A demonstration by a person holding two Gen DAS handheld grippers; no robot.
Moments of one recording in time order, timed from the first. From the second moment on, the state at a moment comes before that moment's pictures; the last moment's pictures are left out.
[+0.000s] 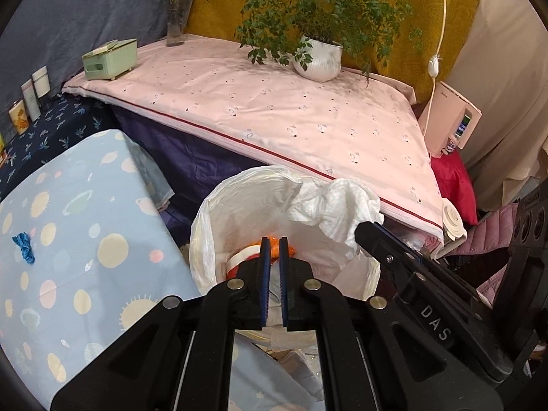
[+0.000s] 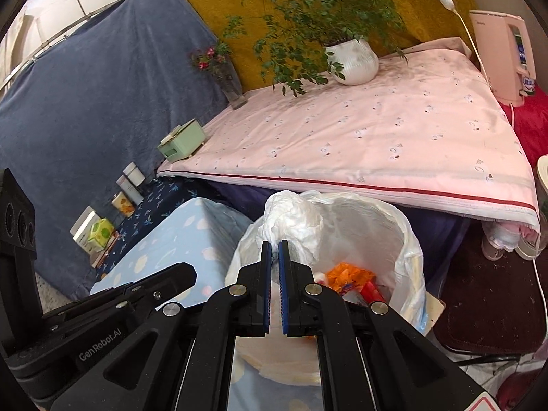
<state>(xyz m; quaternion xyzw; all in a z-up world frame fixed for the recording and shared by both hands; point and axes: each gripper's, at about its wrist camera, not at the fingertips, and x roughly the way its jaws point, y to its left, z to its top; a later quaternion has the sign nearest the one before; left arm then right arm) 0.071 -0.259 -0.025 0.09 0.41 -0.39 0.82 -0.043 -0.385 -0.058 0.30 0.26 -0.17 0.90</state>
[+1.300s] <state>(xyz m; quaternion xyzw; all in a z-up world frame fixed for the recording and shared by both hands) 0.113 -0.165 -0.036 0.03 0.43 -0.30 0.85 0.001 -0.322 -0.052 0.25 0.29 -0.14 0.91</state>
